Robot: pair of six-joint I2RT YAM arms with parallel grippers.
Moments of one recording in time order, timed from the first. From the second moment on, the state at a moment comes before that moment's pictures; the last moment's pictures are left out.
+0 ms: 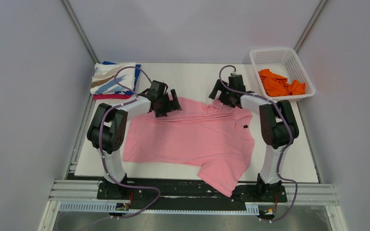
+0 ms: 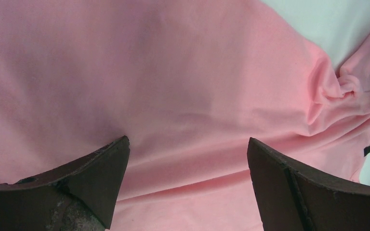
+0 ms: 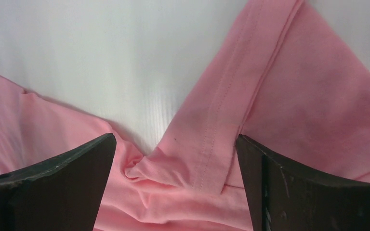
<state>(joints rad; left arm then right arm) -0.40 1.87 1.19 -0.23 0.13 -0.68 0.25 1.94 1.22 -0.04 -0.12 0.58</state>
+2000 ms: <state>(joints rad) -0.40 1.76 1.16 -0.33 -0.03 -0.66 0.32 2.03 1.40 -0.09 -0.24 0.58</state>
